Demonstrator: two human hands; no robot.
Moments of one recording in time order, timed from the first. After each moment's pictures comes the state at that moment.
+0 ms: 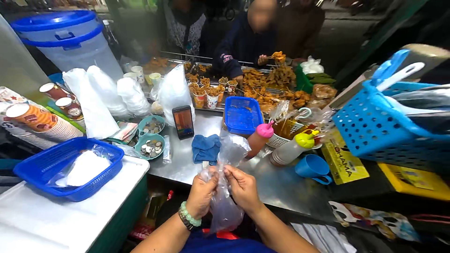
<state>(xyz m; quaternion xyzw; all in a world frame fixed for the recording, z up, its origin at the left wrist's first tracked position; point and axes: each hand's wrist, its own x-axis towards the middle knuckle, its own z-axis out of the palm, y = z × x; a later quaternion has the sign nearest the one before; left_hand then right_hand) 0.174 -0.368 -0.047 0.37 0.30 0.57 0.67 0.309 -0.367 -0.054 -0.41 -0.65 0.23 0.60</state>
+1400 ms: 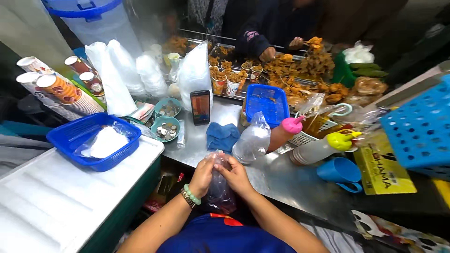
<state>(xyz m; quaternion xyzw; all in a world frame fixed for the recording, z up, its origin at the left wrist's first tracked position) 0.141 -0.346 -0.073 0.43 0.42 0.51 0.61 0.276 -0.342 -0.096 -0.43 -0.57 0.49 0.50</state>
